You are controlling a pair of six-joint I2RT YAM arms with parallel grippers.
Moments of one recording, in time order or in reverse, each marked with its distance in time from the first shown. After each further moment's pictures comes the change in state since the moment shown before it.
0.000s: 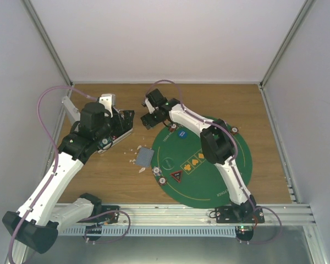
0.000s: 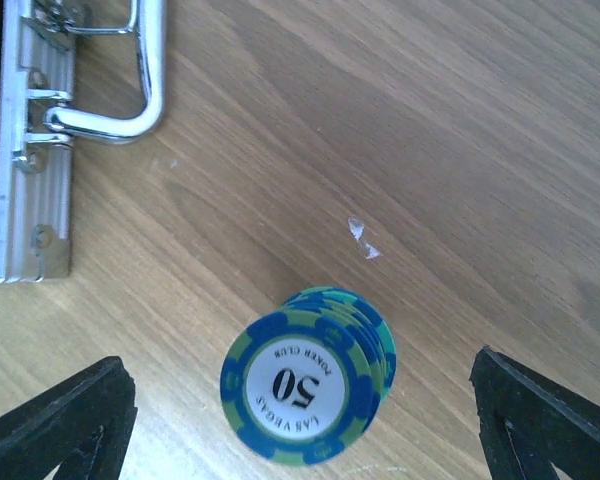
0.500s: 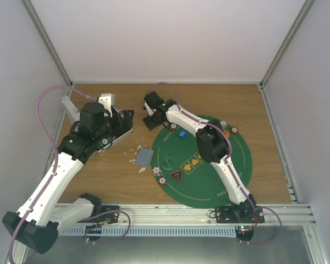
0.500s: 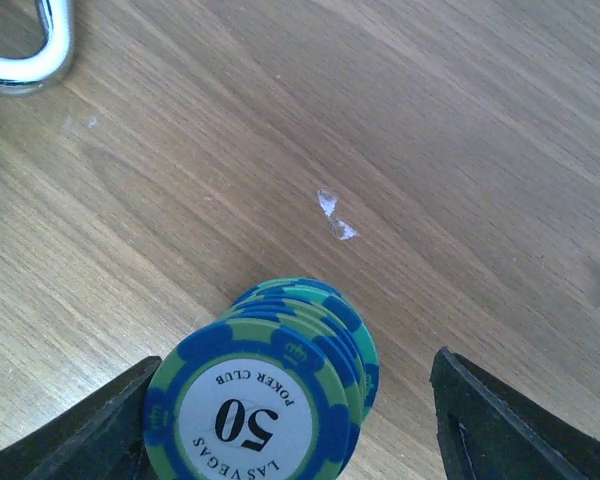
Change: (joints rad) left arm 0.006 -0.002 0.000 0.000 0.000 0.000; right arm 0.010 0.100 0.103 -0.086 0.071 -0.008
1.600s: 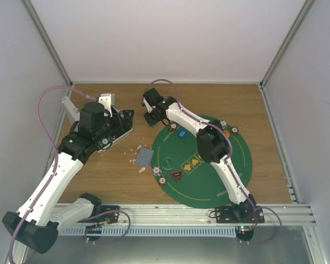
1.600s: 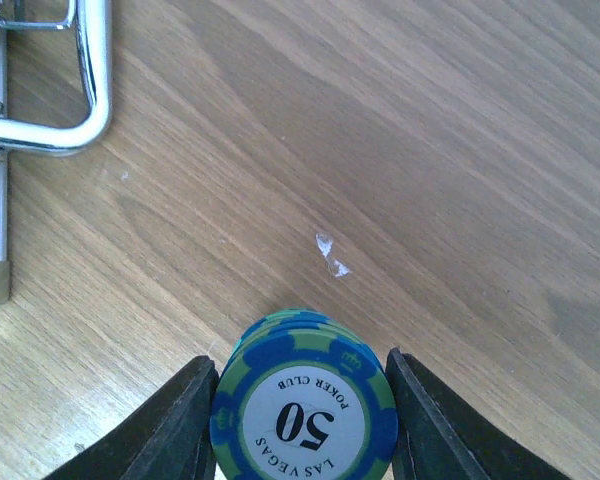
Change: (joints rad) left arm 0.001 0.000 0.000 0.002 0.000 0.000; right arm 0.000 0.010 0.069 -0.031 0.008 -0.002
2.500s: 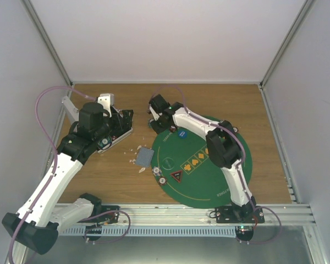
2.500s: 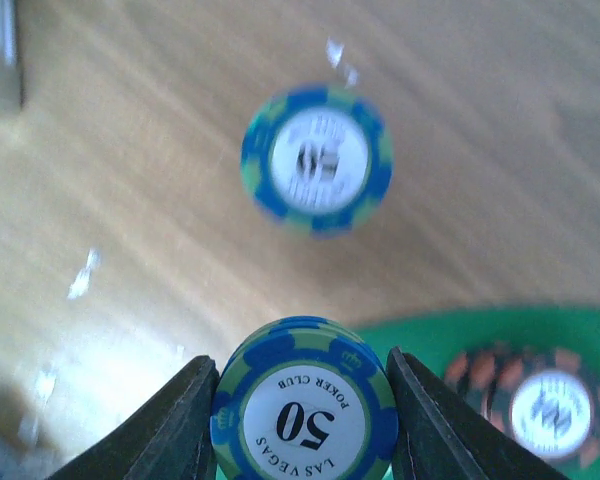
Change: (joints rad) left arm 0.004 -0.007 0.000 0.000 0.000 0.000; right arm 0.009 -0.190 -0.292 0.038 -0.002 0.005
